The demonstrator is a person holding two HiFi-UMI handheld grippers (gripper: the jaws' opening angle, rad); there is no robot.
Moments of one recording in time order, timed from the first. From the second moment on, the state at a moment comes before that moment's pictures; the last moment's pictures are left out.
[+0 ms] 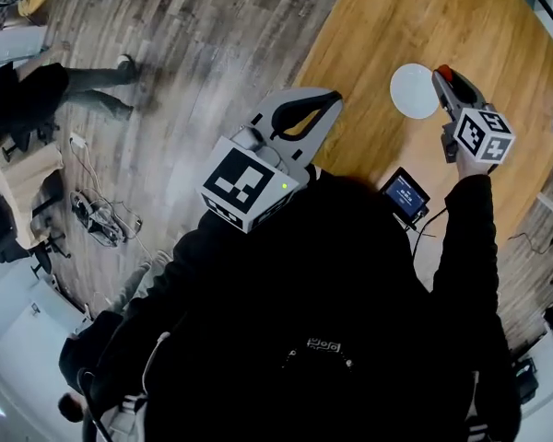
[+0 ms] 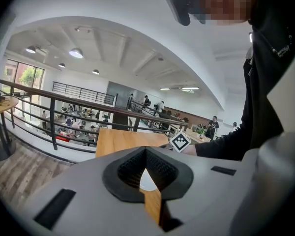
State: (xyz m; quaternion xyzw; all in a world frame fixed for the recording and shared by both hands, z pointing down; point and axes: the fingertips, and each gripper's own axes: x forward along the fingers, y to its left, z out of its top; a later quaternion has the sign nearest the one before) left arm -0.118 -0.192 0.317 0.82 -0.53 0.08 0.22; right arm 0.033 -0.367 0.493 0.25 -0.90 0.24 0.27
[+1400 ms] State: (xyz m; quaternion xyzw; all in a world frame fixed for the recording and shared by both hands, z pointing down) left arm -0.116 -0.158 0.319 0.79 -0.56 0.07 0.24; right arm 0.086 -0.338 0.663 0.23 -0.79 0.26 0.50
